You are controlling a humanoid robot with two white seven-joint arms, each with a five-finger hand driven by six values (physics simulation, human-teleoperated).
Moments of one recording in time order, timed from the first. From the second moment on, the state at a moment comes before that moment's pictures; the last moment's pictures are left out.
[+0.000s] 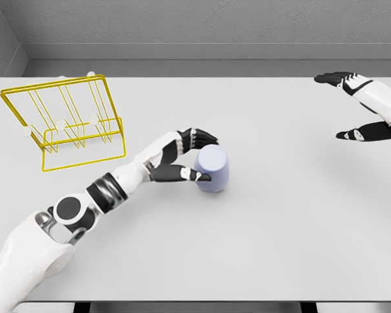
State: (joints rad) left arm -0.32 0.46 -0.68 -1.70 0.56 -0.06 -0.19; right arm -0.27 -0.66 -0.05 -1.51 0.13 -0.61 0.61
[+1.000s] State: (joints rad) left arm -0.31 0.71 -0.54 -1.80 0.73 -0.10 -0.19; right arm -0.27 -0.66 -0.05 -1.51 0.13 -0.61 0.61
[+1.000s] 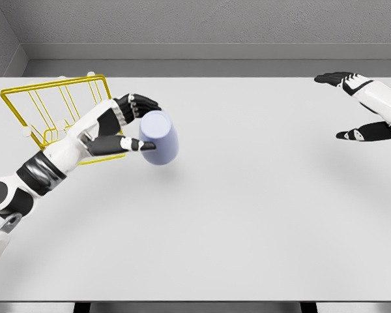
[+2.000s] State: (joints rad) left arm -0.33 0.92 -0.46 -1.80 0.93 -0.17 -0.19; right arm -0.27 -0.66 -0.05 -1.51 0.13 -0.61 0.61
